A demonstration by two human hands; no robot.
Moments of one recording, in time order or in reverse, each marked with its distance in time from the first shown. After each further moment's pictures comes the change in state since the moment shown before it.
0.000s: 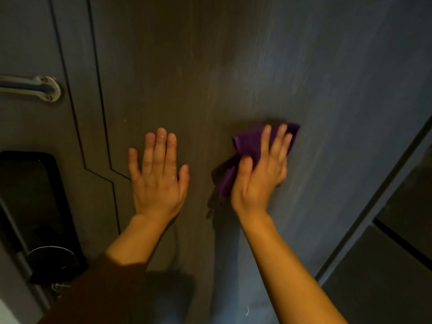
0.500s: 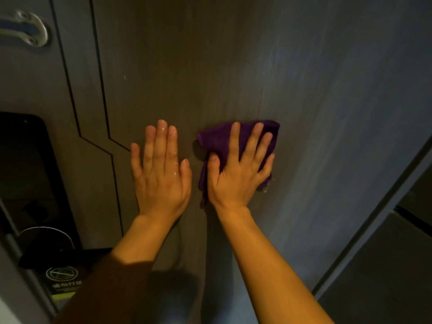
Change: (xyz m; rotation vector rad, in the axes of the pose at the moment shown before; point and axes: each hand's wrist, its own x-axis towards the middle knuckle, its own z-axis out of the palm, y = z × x) left_hand -0.049 -0.003 0.014 -0.102 0.039 -0.047; right_hand -0.076 0.012 0.071 -0.320 0.002 -0.078
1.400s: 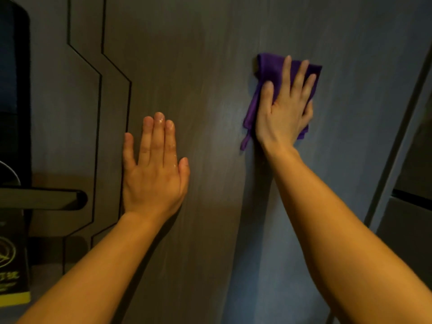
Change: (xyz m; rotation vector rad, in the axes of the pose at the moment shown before) left_hand -0.099 -0.011 0.044 0.144 0.116 0.094; right_hand 0.046 0.070 -0.028 0.078 0.135 0.064
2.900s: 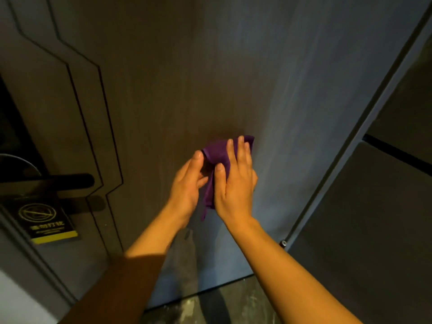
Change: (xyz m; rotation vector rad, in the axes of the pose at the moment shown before) left_hand -0.005 0.093 -0.109 -1.671 -0.829 -1.164; right_hand -0.183 -0.002 -0.089 0.188 -0.537 0.170
